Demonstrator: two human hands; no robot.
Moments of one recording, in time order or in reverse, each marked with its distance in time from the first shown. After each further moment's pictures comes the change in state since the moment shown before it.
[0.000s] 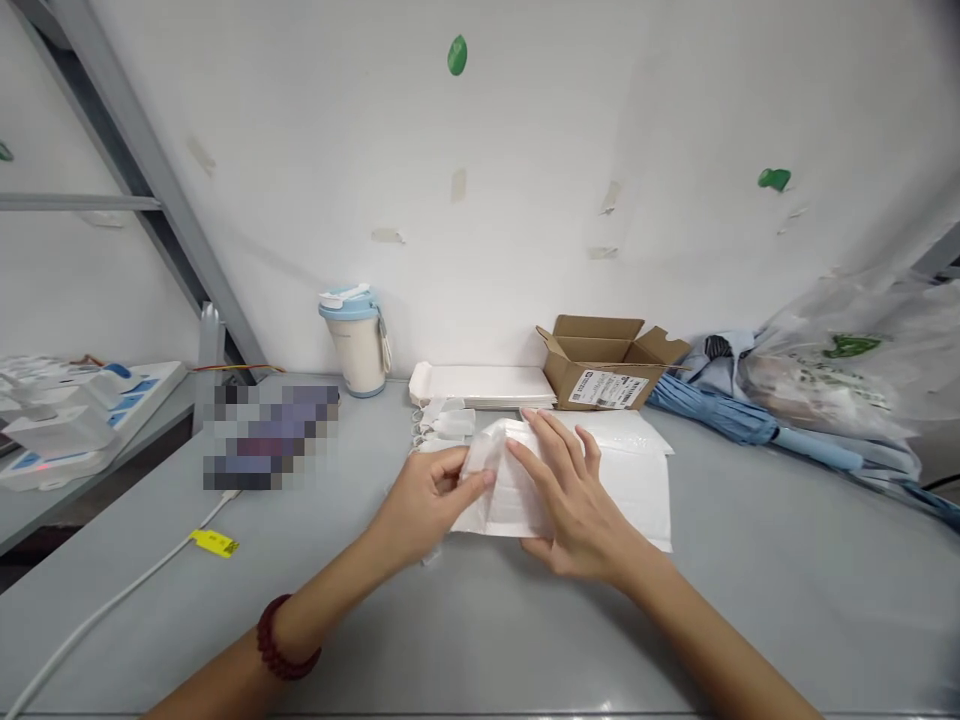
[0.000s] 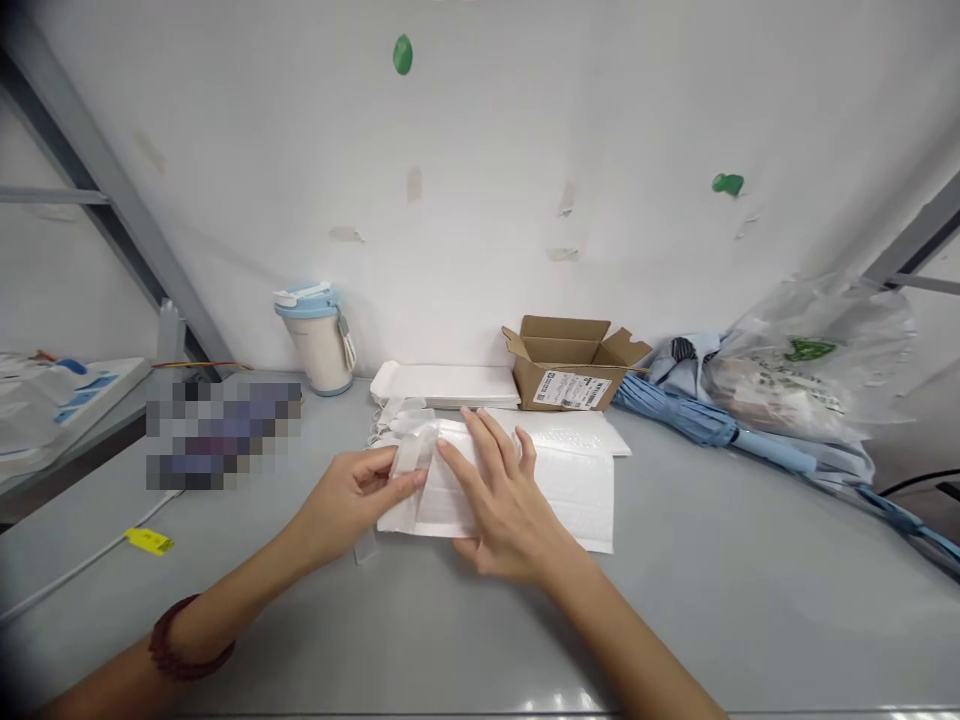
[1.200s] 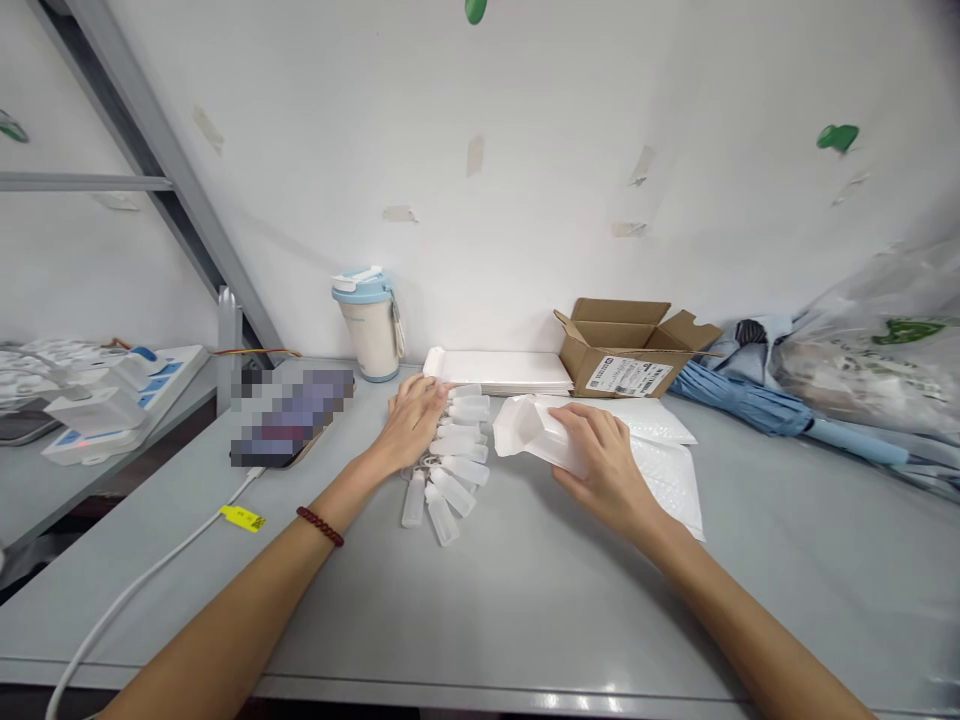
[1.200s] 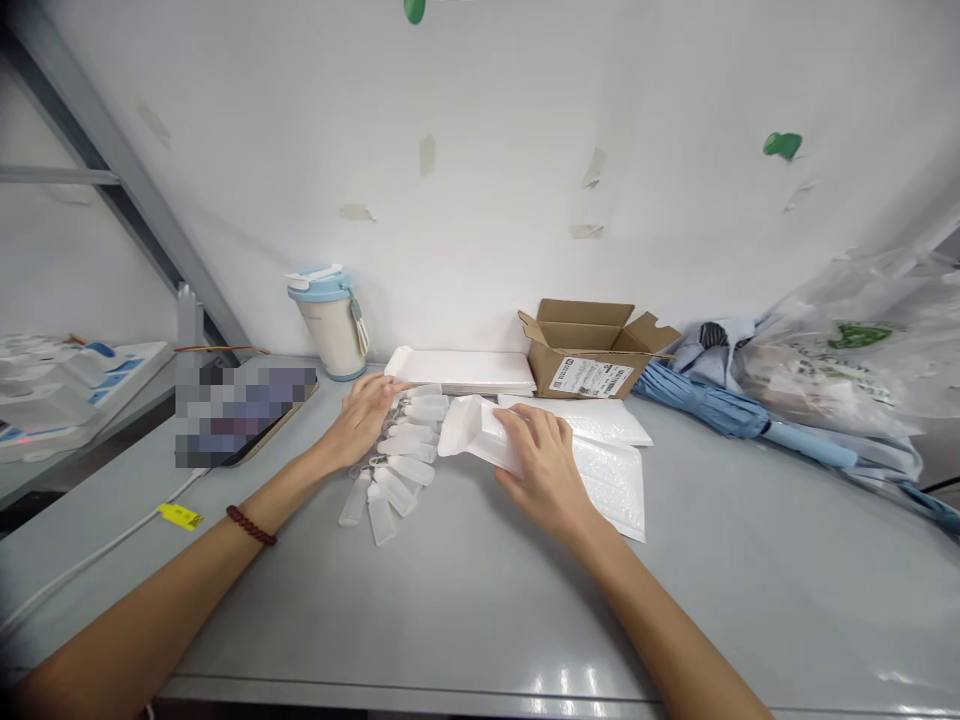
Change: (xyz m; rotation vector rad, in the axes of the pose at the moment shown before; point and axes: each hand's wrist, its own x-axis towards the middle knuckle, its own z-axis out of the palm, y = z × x) left_hand 0.050 -0.057 -0.059 0.518 0.260 0.063; right_hand -0.003 0.027 0.021 0.139 0.045 0.265
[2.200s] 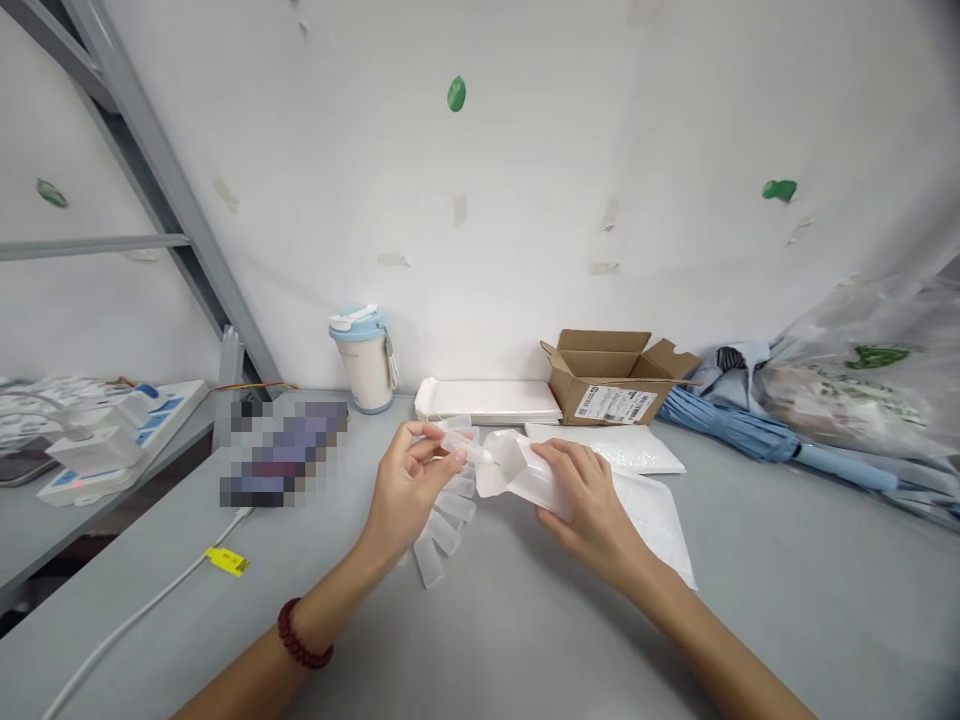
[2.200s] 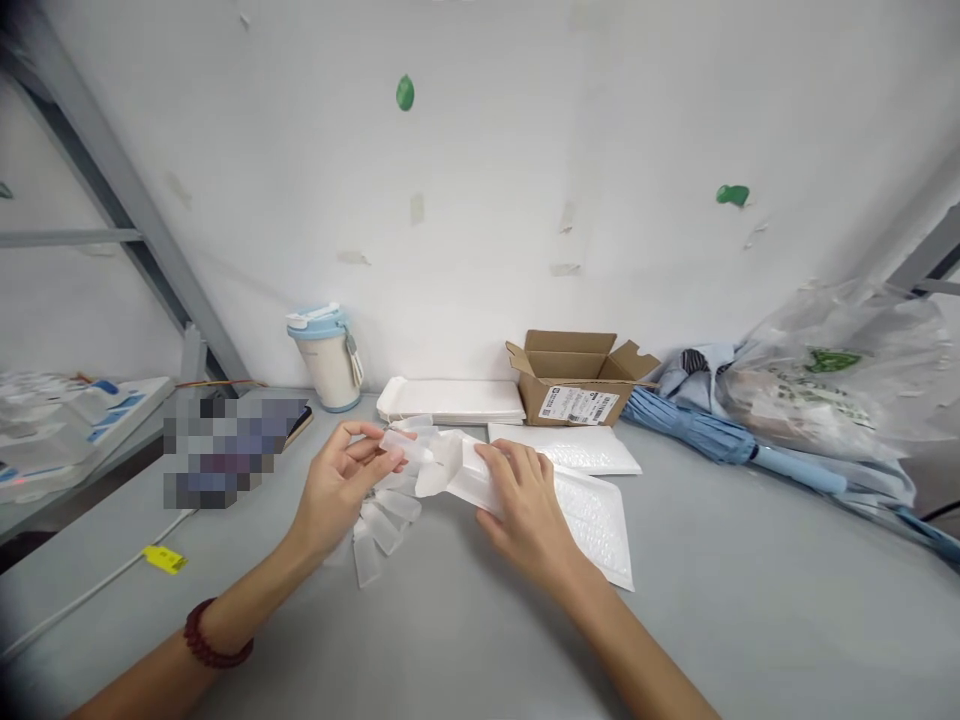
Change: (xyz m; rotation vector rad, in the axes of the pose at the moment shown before) left_hand -0.039 0.070 0.006 -0.771 0.120 -0.133; right_hand 0.000 -0.013 -0.010 0.057 -0.027 0.009
